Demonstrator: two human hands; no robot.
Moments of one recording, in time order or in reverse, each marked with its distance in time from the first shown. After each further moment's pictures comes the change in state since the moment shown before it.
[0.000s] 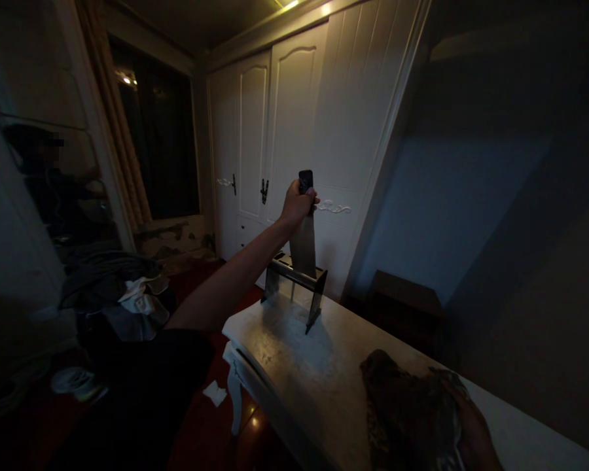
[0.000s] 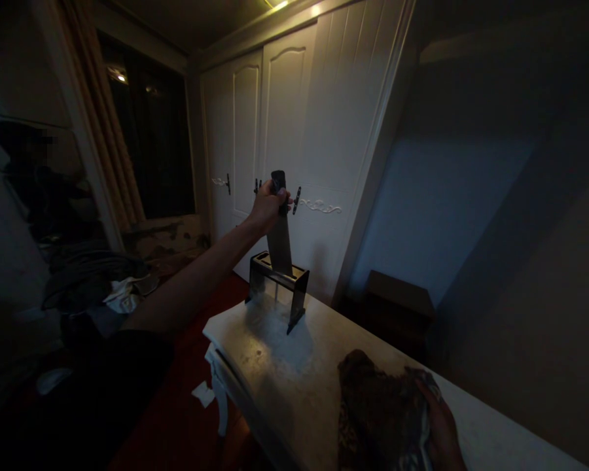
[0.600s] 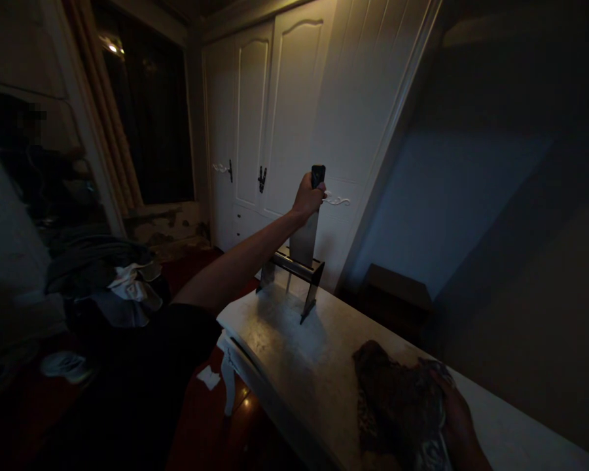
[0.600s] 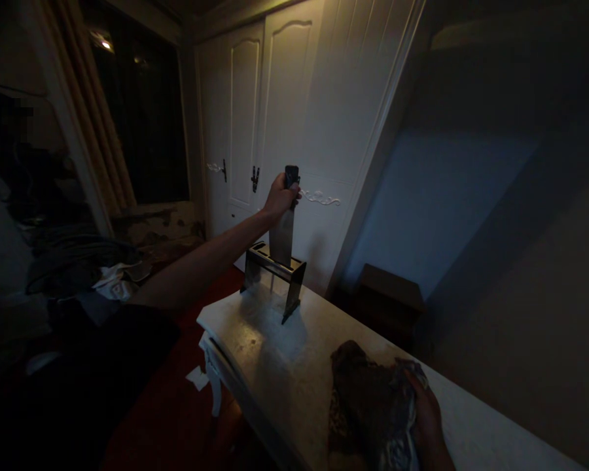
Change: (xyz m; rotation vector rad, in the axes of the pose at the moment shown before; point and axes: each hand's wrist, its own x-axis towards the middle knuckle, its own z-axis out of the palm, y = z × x) left_hand 0.015 -0.029 0.014 0.141 -0.045 -0.002; right_hand -0.006 -0.007 0.000 0.012 -0.027 0.180
